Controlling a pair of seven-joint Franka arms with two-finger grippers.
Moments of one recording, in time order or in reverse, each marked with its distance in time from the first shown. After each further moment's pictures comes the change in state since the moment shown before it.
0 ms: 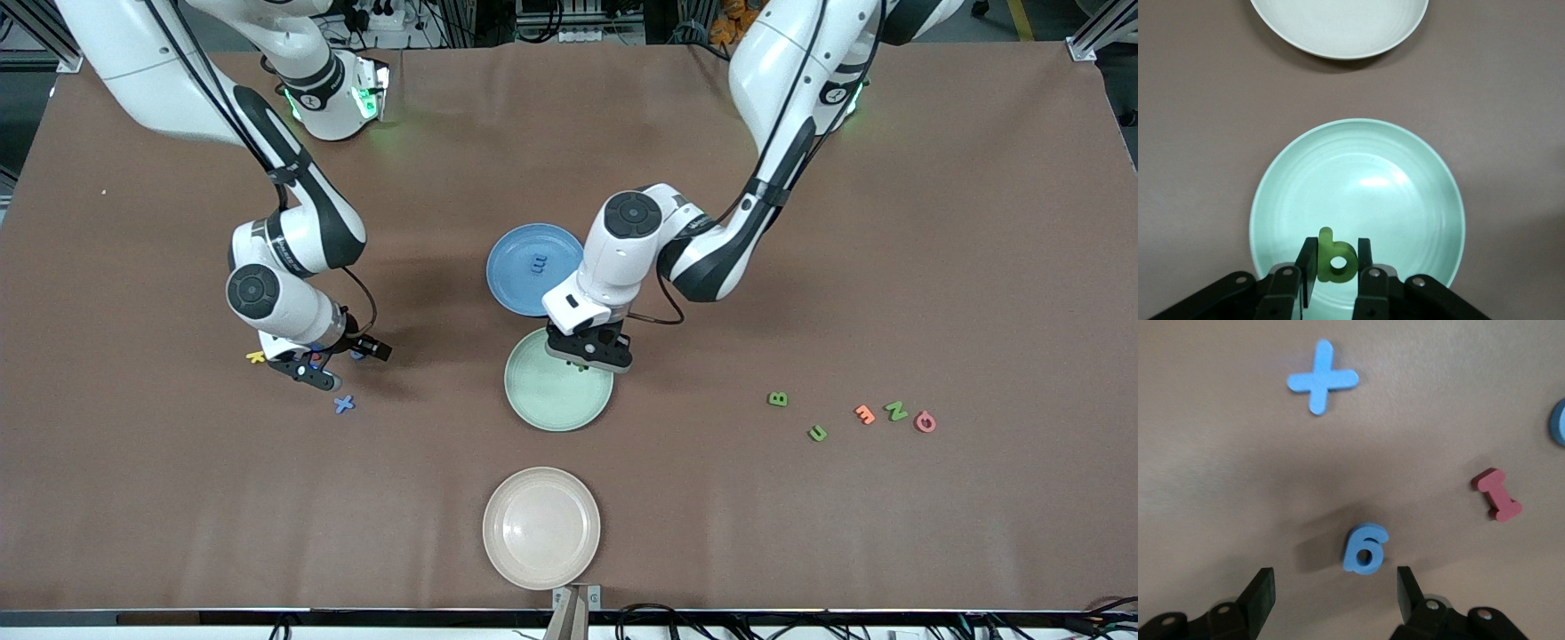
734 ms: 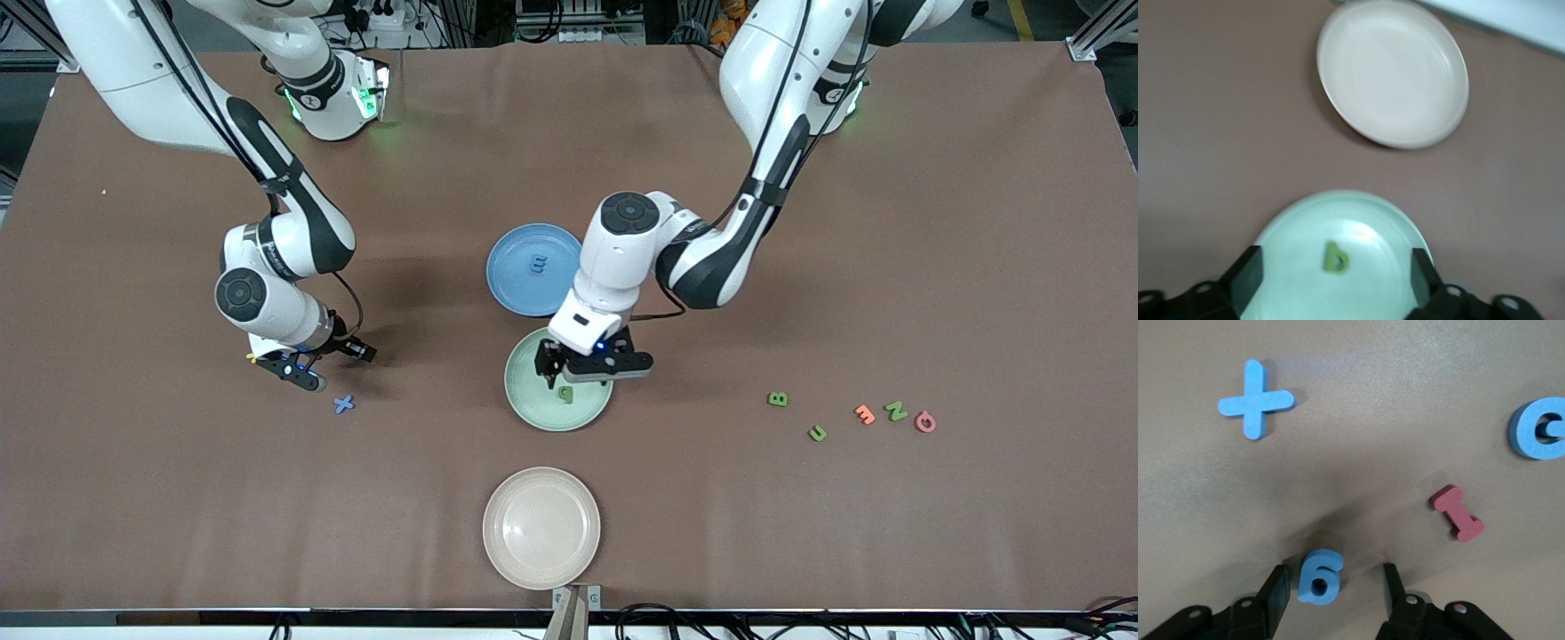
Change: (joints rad) left arm -0.060 0.021 0.120 0.082 0.005 0.040 -0.353; right arm -0.024 0.014 -0.027 -0.023 0.000 0.039 0.005
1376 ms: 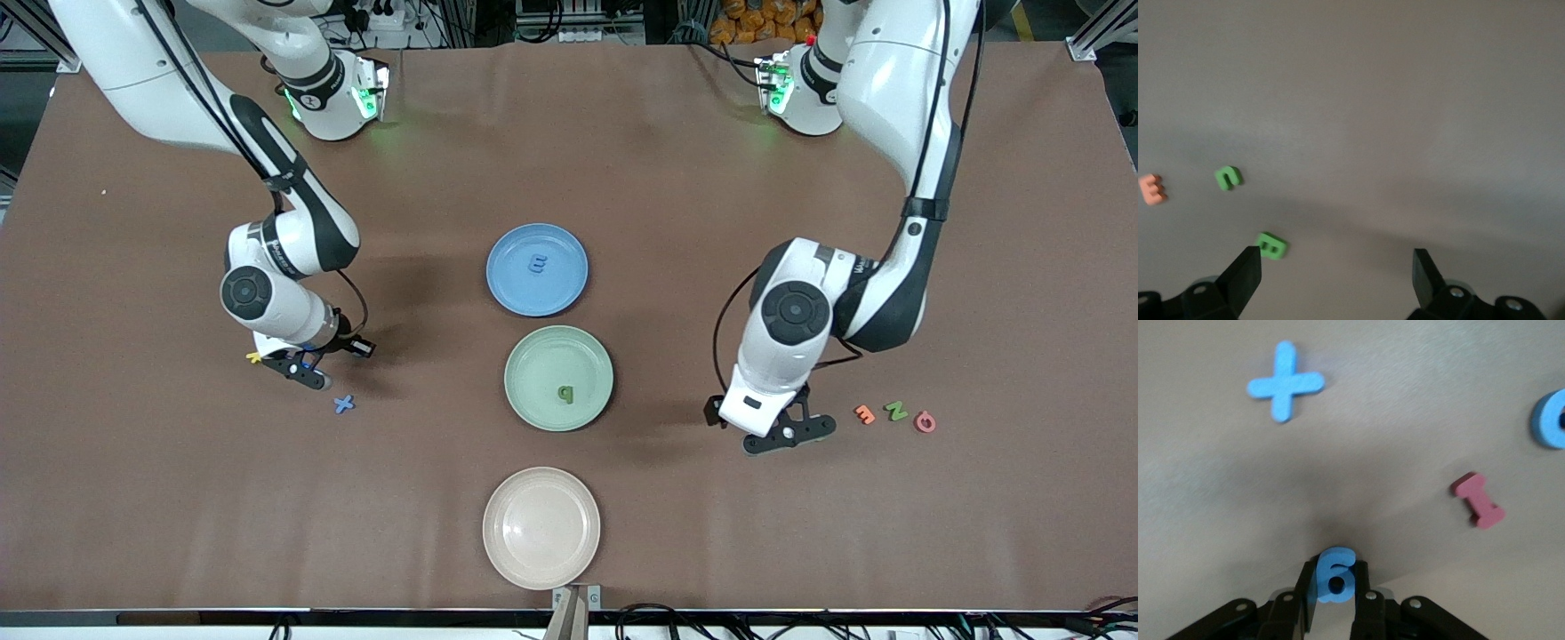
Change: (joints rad) left arm 0.281 -0.086 0.031 -0.029 -0.003 -0.399 0.342; right arm 0.013 -0.007 0.014 0.002 0.000 -0.012 0.000
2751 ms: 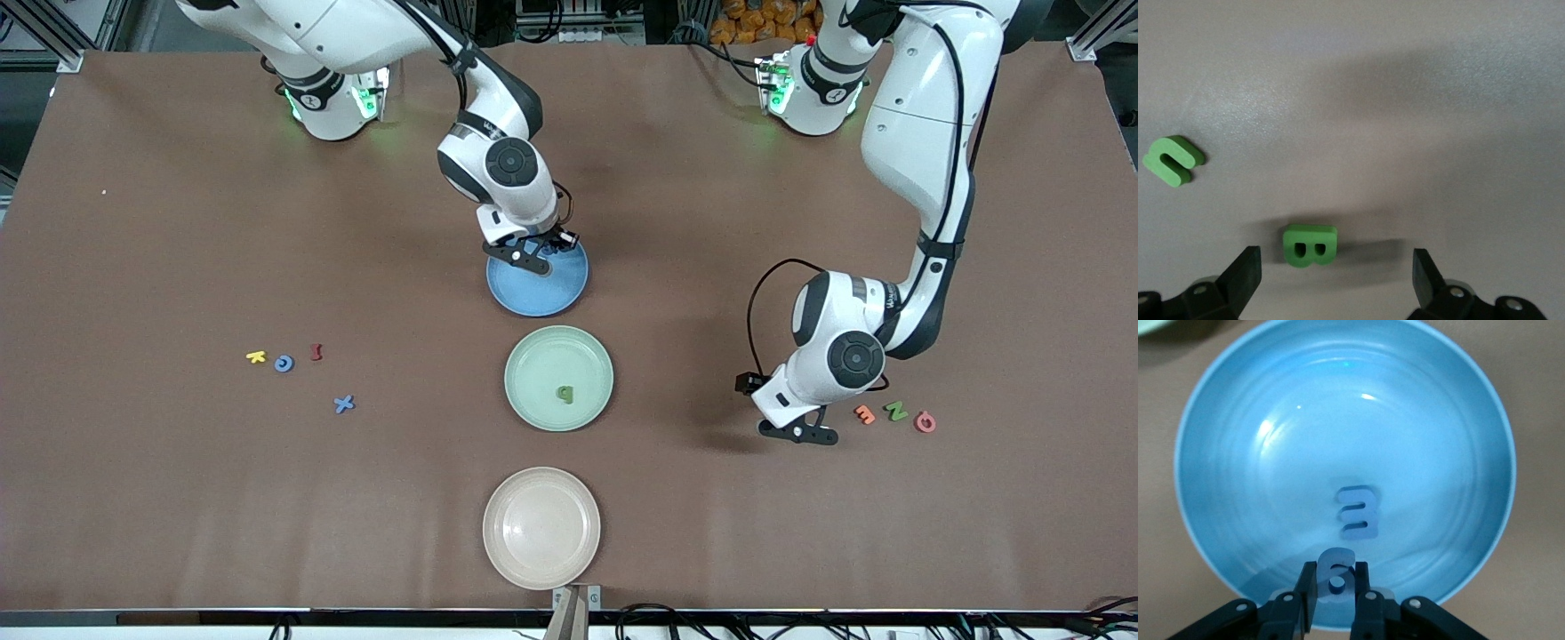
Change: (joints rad) left arm 0.134 0.070 -0.015 -0.173 -0.209 0.085 0.602; right arm 0.470 0.041 0.226 0.099 -0.015 -0.062 0.652
